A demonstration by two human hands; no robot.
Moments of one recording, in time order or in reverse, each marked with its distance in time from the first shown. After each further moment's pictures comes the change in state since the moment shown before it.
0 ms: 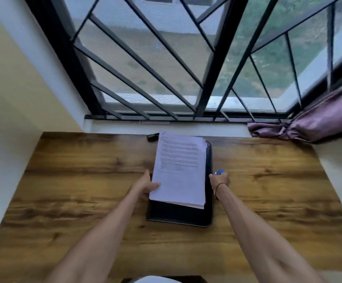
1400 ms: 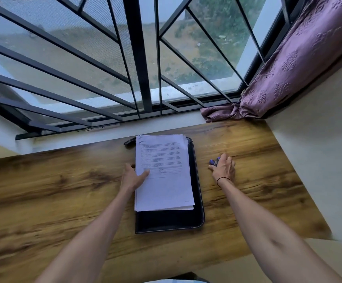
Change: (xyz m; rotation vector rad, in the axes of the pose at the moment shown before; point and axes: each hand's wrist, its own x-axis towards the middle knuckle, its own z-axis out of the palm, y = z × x) left_hand 0.025 0.120 0.114 -0.030 0.269 0.137; right_hand 0.125 0.038 -0.168 -0.595 0.180 -0.328
